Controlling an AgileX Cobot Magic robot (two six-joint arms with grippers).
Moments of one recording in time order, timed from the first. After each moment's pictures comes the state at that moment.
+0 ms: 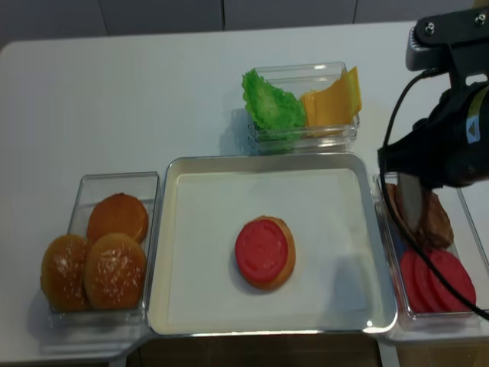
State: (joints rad) left arm -0.01 -0.02 -0.49 0.12 1.18 -0.11; right arm 0.50 1.19 -1.11 -0.24 1.03 0.40
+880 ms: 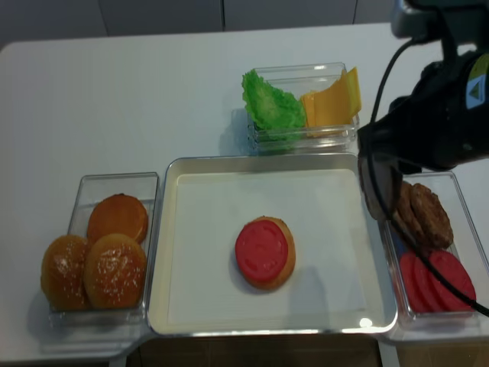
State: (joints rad) left arm -0.01 -0.02 -0.49 0.12 1.18 -0.11; right arm 0.53 1.20 -1.20 -0.05 1.03 0.26
